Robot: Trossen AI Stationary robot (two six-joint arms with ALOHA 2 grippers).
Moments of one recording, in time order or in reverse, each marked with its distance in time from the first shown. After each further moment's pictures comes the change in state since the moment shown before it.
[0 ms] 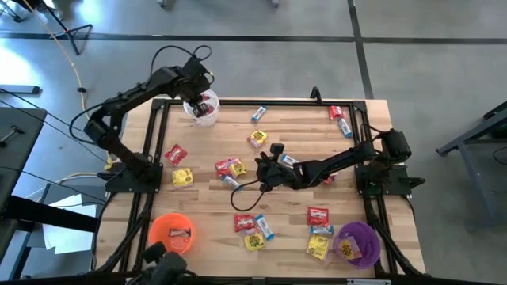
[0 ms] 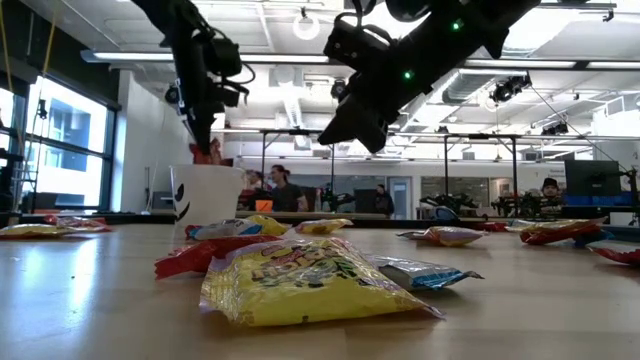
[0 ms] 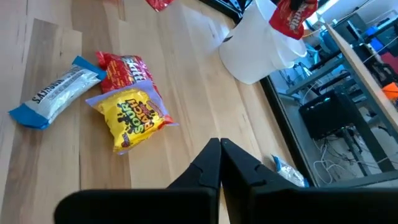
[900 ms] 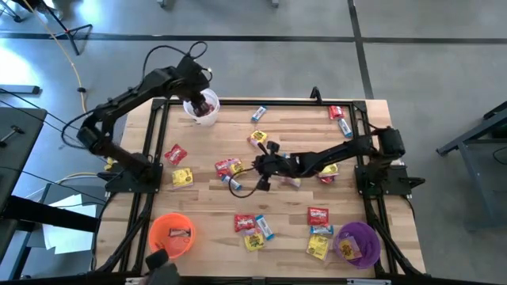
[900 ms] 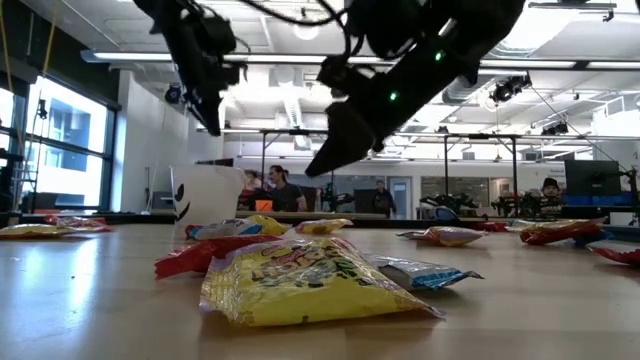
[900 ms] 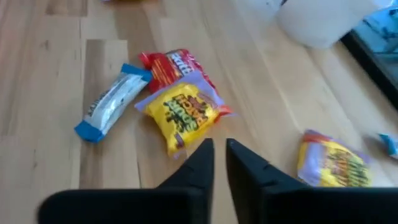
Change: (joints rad) left arm -0.050 -0.131 -0.040 0.087 0.106 -0.012; right arm -0.116 0.056 -0.001 0.014 -0.371 0.258
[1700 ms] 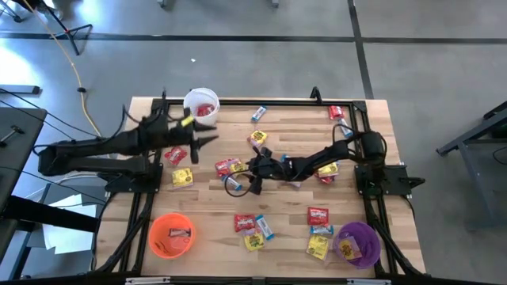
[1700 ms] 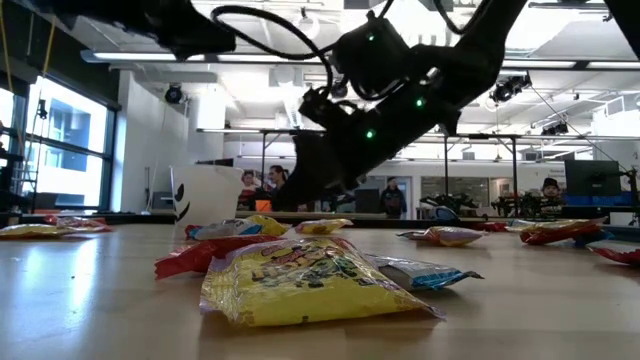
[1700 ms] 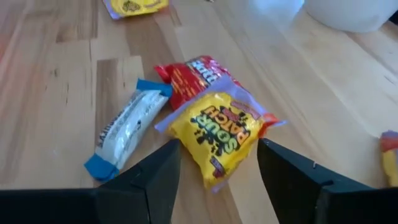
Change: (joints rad) left arm -0.627 -0.682 -0.729 0.918 0.019 -0.192; right arm -0.008 0.185 0.006 0.271 -0.060 0.120
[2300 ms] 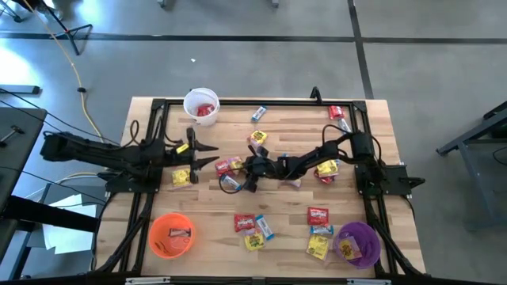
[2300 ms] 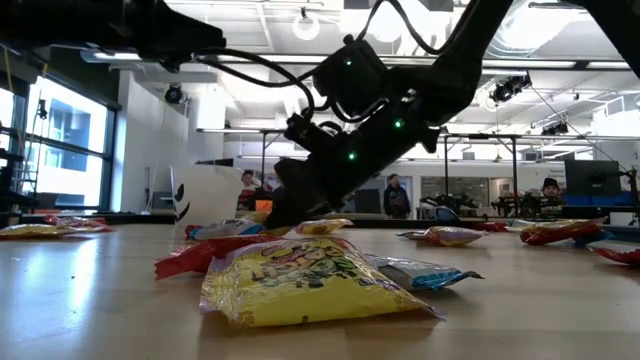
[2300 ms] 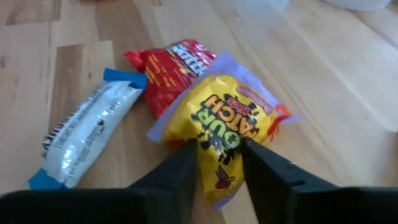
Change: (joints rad) left arm -0.263 -0.008 -0.262 0.416 -0.165 0.011; right arm -0.033 0.095 0.078 -0.029 0.002 0.011
